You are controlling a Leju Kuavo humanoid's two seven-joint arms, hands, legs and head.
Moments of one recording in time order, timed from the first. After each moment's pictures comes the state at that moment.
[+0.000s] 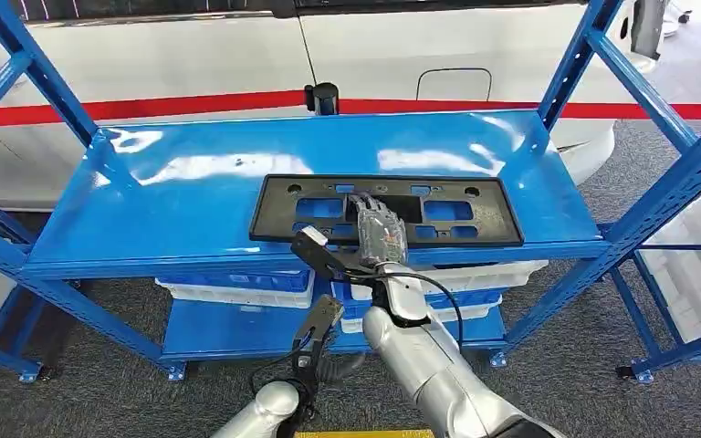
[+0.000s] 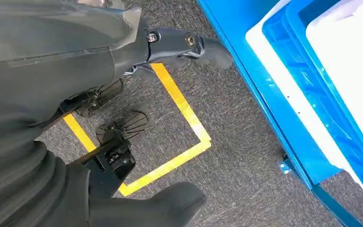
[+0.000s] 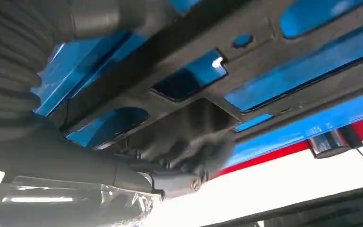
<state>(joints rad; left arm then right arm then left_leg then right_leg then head) -0.34 -0.31 -0.54 -0.61 0.23 0.28 0.20 -0.66 0.31 0.67 -0.52 1.24 -0.47 0.13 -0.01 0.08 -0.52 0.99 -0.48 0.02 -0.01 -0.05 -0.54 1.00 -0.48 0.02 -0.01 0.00</state>
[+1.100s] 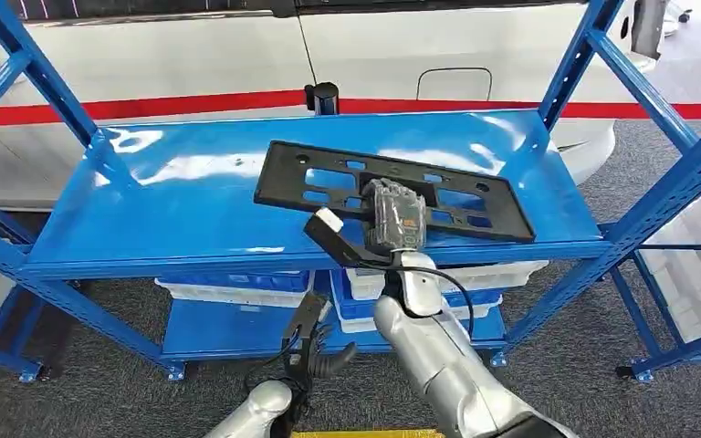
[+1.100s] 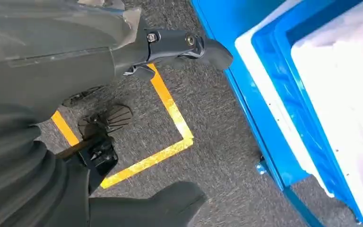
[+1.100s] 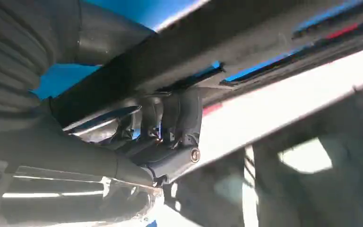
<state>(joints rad) -0.34 -0.28 -0.54 -0.61 0.33 0.32 0.10 -0.65 0.27 0.64 -0.65 1.29 -0.65 0.07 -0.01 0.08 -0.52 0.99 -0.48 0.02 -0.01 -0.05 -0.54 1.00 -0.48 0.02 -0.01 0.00</state>
